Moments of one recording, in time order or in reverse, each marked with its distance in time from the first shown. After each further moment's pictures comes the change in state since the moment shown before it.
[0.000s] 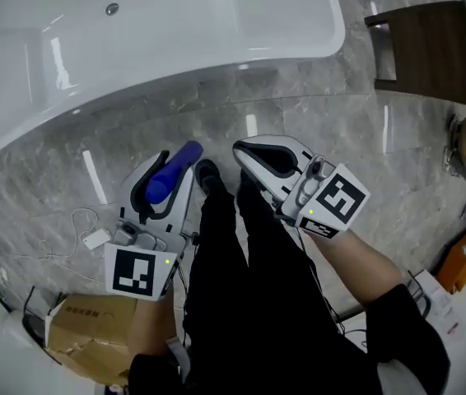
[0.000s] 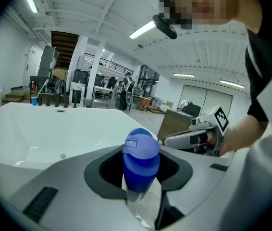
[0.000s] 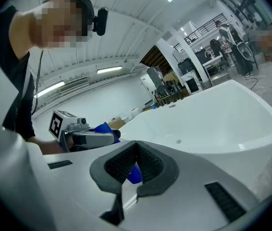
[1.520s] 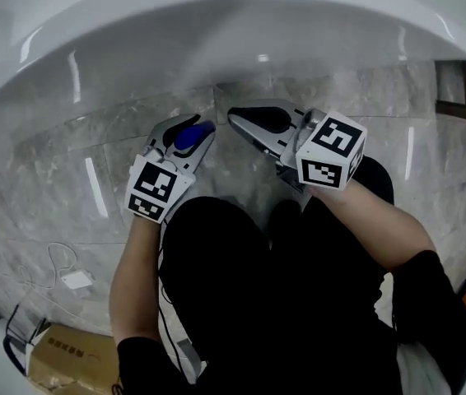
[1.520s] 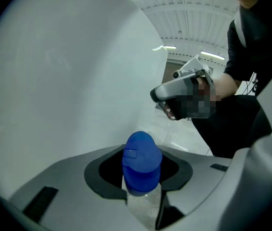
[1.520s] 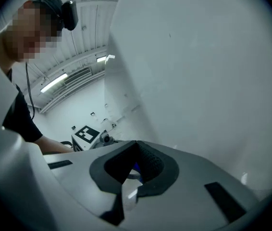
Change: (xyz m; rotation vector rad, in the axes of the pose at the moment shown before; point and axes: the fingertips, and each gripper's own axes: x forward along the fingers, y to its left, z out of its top) left arm 0.266 0.144 -0.435 0.266 0.237 -0.218; right arm 0.184 -0.251 -0.313 0.030 0.097 0.137
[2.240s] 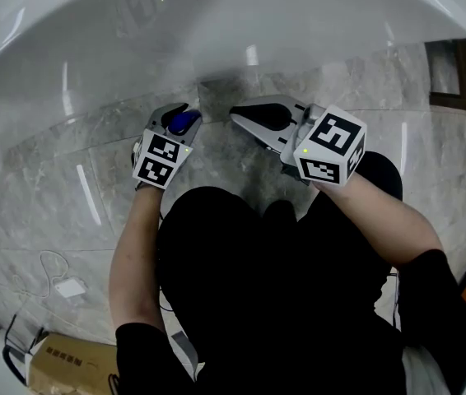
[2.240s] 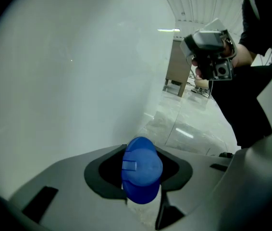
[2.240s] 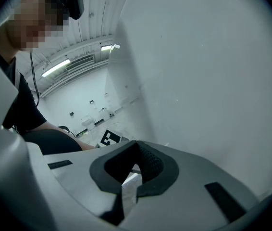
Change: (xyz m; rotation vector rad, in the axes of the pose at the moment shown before) left arm 0.080 0.028 -0.088 0.015 0.169 0.059; right arm -0.019 -0.021 -0.035 -0.114 0.097 -0.049
